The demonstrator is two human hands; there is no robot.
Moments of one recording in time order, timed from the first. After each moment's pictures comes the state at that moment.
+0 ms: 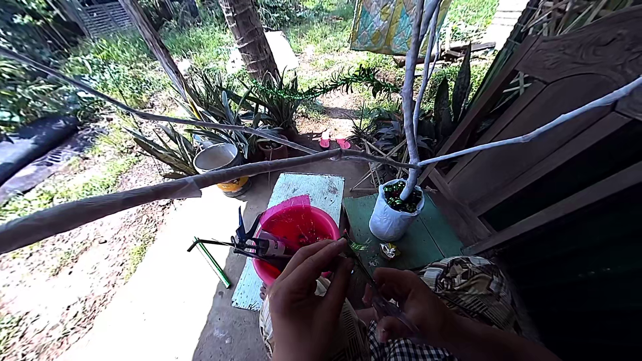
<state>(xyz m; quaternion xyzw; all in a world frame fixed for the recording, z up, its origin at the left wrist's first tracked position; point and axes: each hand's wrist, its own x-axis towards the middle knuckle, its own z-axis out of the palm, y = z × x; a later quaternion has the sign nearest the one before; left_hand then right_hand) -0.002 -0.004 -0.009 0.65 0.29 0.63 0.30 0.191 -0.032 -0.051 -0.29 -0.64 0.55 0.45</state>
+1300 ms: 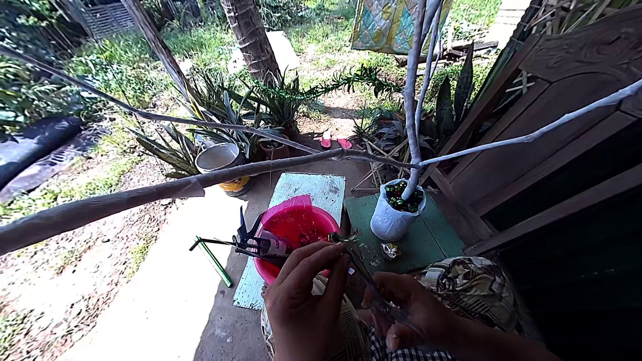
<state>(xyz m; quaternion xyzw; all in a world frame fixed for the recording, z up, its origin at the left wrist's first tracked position) -0.002 -0.005 -0.009 0.66 0.31 0.64 0.24 0.193 -0.032 -0.057 -0.25 -0.64 0.60 0.43</state>
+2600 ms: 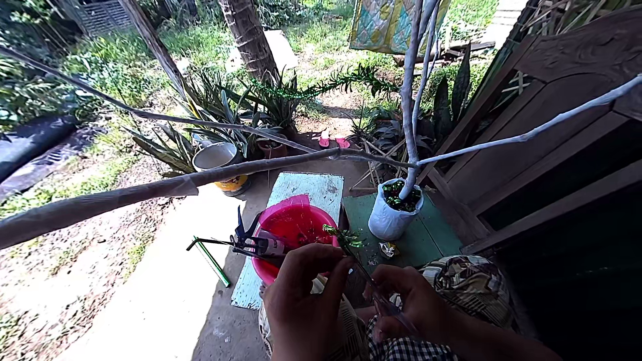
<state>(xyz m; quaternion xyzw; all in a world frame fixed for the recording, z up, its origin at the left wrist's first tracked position) 0.000 -0.006 -0.007 0.65 0.30 0.65 0.27 0.194 -0.029 -0.054 -0.30 -0.69 0.47 0.47</state>
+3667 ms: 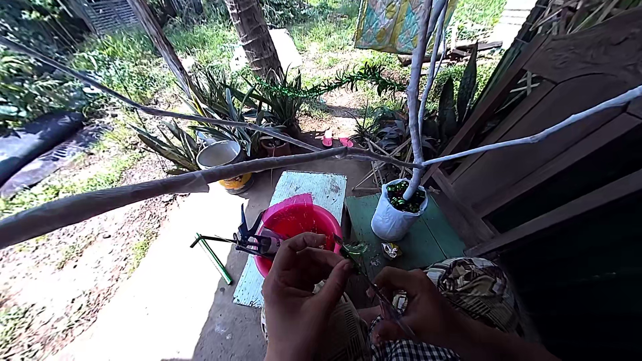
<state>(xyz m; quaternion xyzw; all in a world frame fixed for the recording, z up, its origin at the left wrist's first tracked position) -0.009 -0.006 -0.001 0.58 0.28 0.63 0.43 0.194 -0.029 -0.062 -0.32 -0.72 0.39 0.48</state>
